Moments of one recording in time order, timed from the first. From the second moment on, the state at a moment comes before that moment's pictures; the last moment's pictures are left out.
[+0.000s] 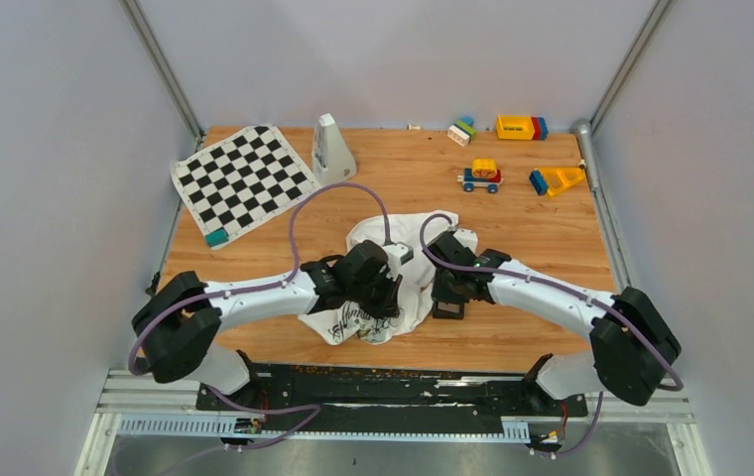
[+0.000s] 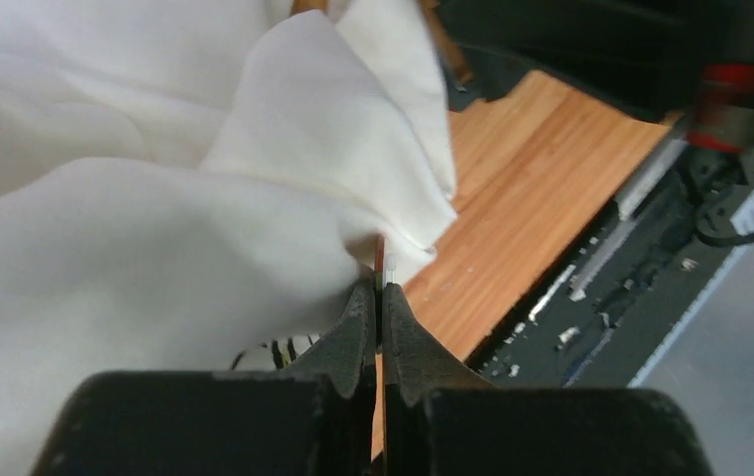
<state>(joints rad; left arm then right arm) -0.96 1.42 0.81 -0.18 0.22 -0.41 0.79 1.41 0.84 -0.58 0.23 0.88</state>
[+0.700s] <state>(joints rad) -0.43 1.59 0.84 -0.12 0.19 -0.42 0.78 0.97 0.68 -0.54 -0.08 0.84</state>
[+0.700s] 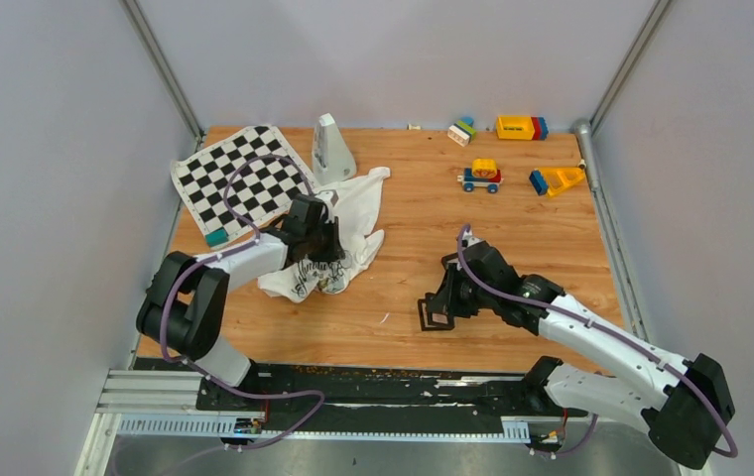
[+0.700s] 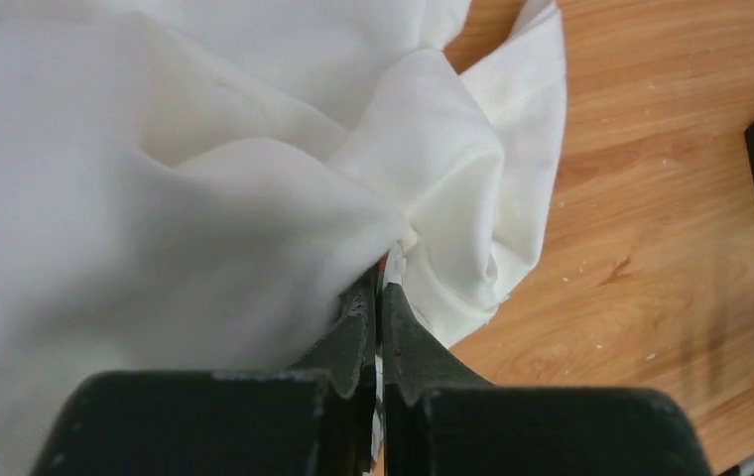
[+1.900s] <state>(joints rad) -0.90 1.09 0.27 0.69 0.25 0.24 0.62 1.33 0.73 -0.22 -0.51 0.81</state>
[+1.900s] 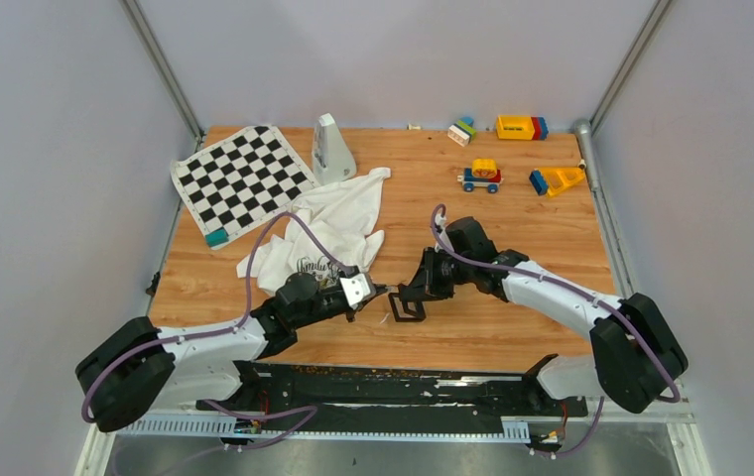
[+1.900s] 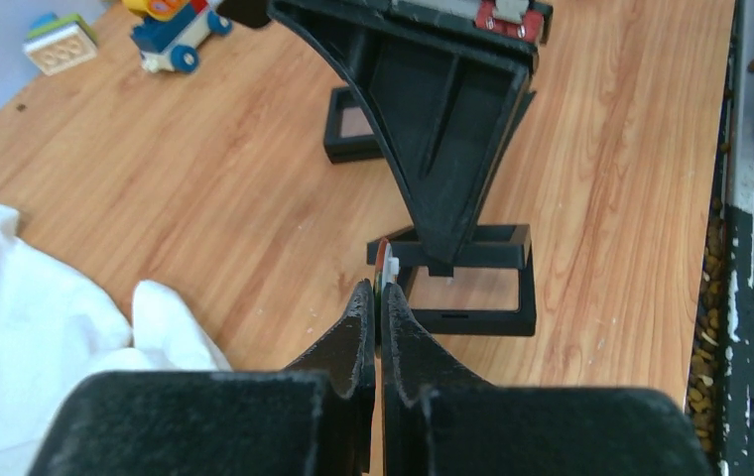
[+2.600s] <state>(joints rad) -0.94 1.28 0.35 0.57 0.22 0.29 0.52 1.29 0.71 -0.14 -0.65 0.85</state>
